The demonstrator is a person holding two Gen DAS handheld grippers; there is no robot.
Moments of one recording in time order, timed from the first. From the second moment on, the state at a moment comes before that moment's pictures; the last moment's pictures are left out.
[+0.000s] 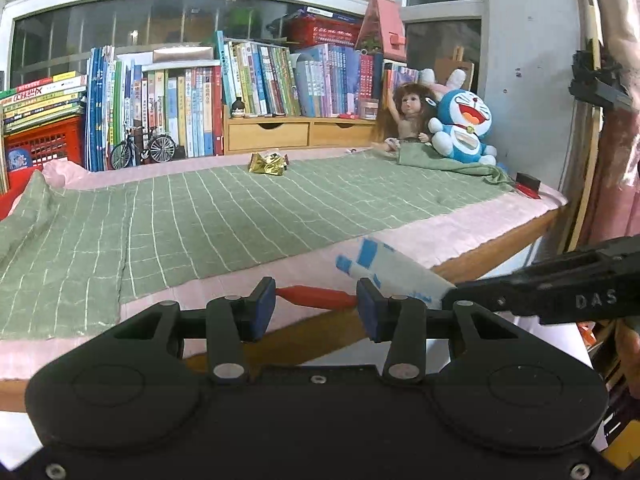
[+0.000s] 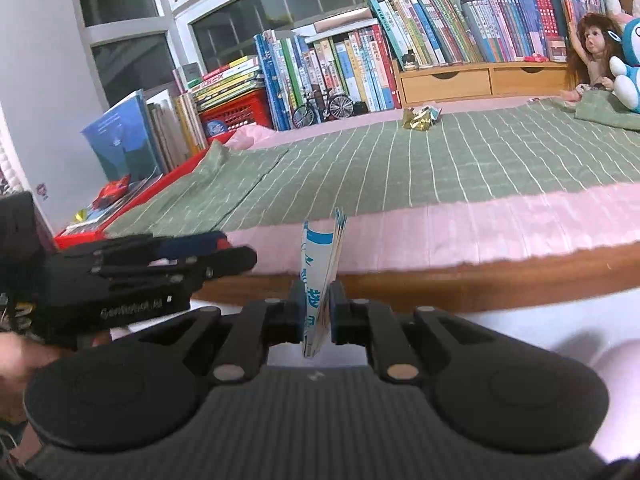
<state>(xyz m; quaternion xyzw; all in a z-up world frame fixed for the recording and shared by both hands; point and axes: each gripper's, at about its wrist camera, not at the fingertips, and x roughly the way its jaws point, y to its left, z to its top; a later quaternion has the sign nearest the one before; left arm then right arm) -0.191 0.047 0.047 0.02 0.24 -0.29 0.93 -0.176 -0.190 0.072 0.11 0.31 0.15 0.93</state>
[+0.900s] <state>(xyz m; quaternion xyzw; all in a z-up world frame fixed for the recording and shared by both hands) -0.211 0.055 -0.019 0.02 0.31 -0.23 0.92 -0.173 -0.179 -0.020 0.10 0.45 0.15 0.87</state>
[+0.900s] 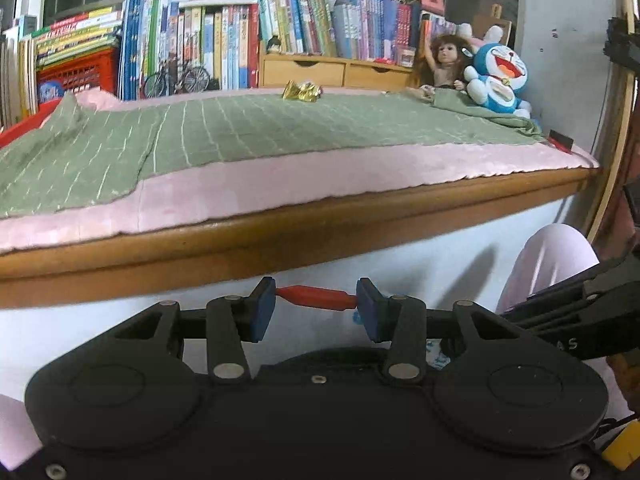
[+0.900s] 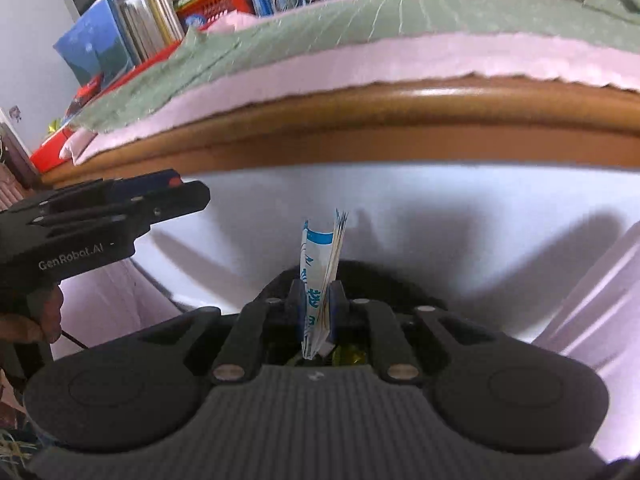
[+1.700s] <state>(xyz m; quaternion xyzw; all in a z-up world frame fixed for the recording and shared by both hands) -0.196 0.040 -0.052 0.03 0.38 -0.25 0.89 -0.142 -0.156 -0.057 0.02 0.50 0.10 0.86</state>
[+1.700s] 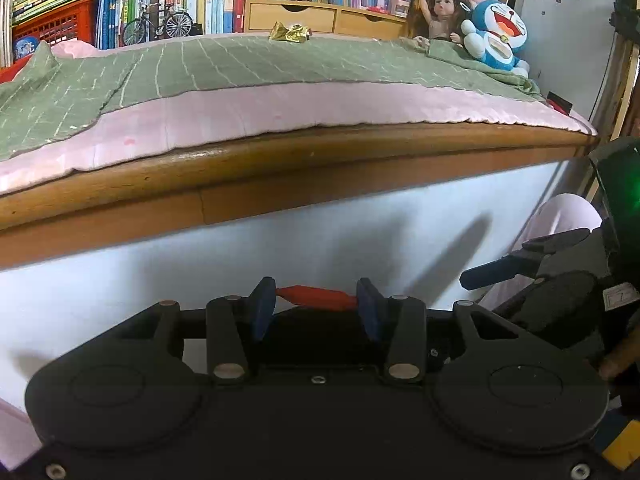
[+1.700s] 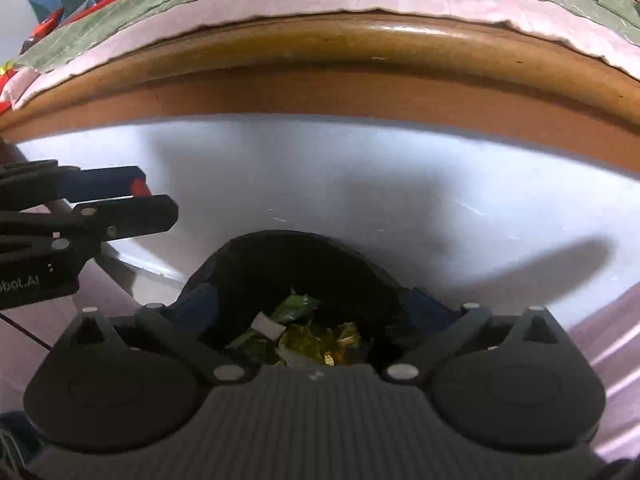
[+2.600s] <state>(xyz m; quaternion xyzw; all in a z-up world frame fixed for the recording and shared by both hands) -0.190 0.032 -0.061 0.03 0.39 -0.23 0.89 -0.146 -0.153 -0.060 0.00 0.52 0.11 0.85</state>
